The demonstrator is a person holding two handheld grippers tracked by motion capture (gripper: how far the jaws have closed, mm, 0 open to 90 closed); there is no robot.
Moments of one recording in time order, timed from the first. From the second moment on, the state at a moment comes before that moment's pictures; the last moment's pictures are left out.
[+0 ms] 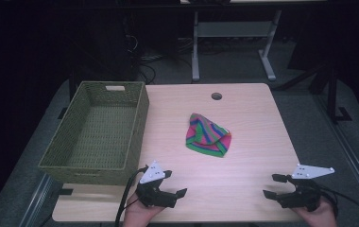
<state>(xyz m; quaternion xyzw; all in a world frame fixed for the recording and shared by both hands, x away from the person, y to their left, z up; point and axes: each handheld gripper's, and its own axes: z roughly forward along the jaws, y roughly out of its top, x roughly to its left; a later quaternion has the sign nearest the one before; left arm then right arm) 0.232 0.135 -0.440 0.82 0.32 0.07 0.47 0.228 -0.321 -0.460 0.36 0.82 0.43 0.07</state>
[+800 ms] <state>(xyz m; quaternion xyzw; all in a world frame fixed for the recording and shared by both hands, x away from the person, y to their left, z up) 0.233 0.139 -0.440 0.82 0.31 0.06 0.47 0.262 -0.296 -0.438 0.33 0.85 0.41 0.05</state>
